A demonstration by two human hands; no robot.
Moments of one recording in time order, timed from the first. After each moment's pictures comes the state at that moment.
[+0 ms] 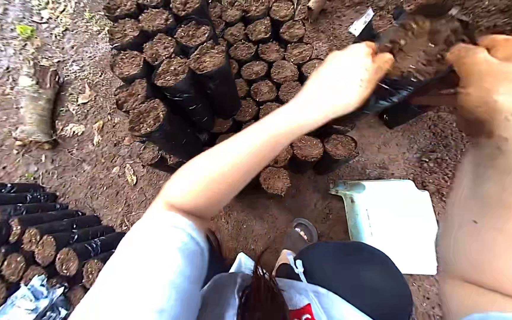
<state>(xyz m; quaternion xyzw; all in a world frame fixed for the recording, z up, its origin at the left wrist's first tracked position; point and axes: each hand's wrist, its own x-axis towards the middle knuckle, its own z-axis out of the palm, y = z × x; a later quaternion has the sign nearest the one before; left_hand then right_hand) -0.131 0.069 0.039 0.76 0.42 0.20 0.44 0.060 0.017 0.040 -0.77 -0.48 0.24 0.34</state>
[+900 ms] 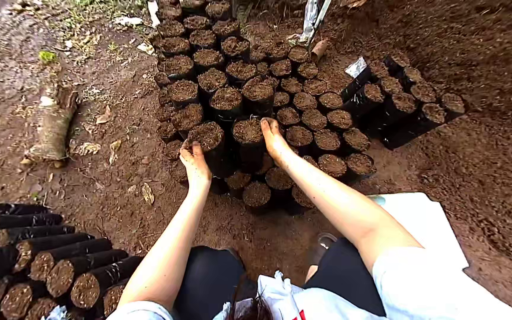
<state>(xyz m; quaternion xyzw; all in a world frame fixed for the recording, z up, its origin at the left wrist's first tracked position) -0.454 0.023 -0.128 0.37 0.70 0.51 0.35 -0.241 0.076 -0.111 -0.63 -0.53 0.46 0.33</state>
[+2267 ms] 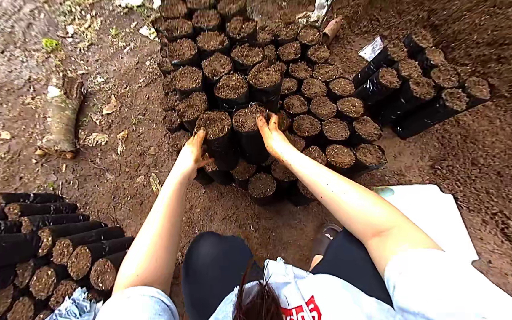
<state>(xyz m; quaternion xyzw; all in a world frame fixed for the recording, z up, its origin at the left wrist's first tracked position) -0.485 0.034 -0.089 0.32 0.68 0.33 0.57 -0.252 0.057 -0.095 -0.62 -0.56 0.48 0.26</state>
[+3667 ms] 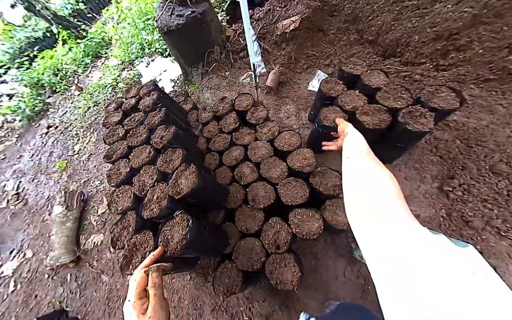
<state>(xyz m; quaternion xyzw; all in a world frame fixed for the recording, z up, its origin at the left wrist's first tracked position) -0.366 0.003 -0.065 0.65 0.62 0.40 0.17 0.170 0.253 -0.205 -0.67 -0.01 0.55 0.50</state>
